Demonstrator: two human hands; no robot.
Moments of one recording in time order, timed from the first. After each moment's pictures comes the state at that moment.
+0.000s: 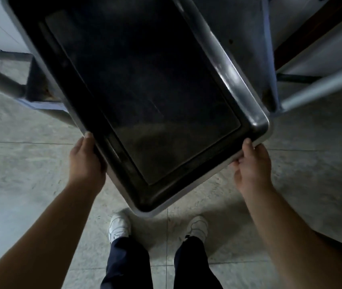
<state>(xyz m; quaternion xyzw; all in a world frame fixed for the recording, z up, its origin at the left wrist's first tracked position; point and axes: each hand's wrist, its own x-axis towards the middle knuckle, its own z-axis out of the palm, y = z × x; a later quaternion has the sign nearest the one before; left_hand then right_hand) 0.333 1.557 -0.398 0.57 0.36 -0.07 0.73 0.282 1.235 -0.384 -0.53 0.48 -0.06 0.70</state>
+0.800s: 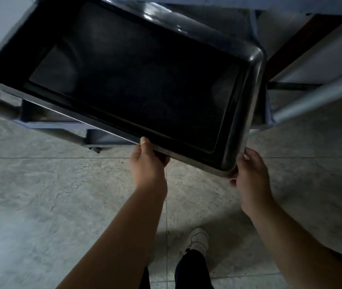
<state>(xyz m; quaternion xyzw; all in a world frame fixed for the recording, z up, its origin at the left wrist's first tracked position) 0.340 1.410 -0.374 0.50 0.39 -0.08 0.77 0.282 1.225 -0.366 -0.70 0.42 0.00 0.57</state>
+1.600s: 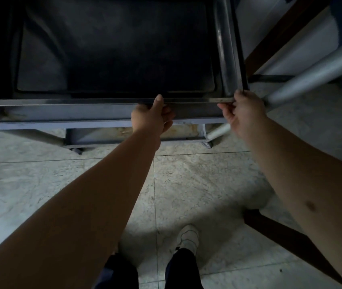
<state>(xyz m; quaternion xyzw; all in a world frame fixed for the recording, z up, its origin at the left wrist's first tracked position) 0.431 1.352 -0.402 0.58 0.34 -0.21 0.71 0.423 1.141 -0.389 -0.53 0.50 -0.01 0.69</state>
